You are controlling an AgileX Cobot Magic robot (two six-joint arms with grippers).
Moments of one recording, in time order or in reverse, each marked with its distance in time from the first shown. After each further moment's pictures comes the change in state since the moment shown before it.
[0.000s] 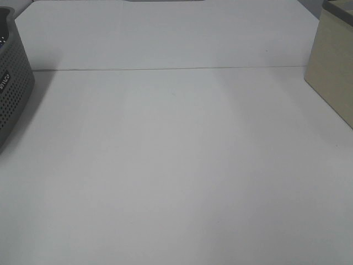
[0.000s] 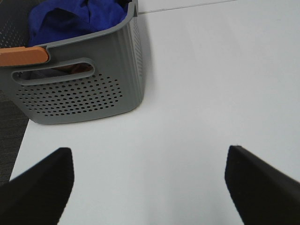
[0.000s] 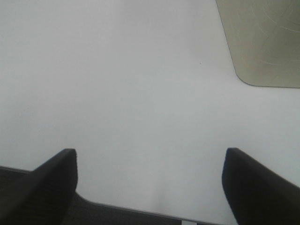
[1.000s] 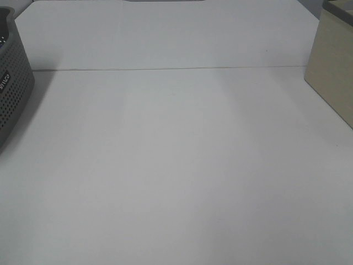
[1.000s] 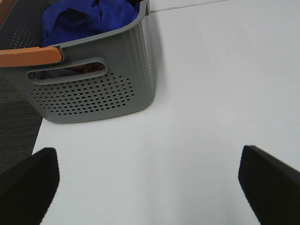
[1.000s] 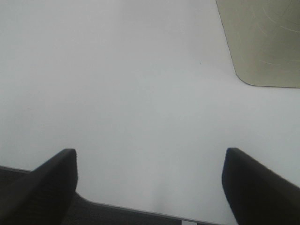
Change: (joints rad) left arm 0.000 0.000 0.000 0.045 0.000 0.000; right arm 0.000 0.000 0.000 0.000 0.000 0.000
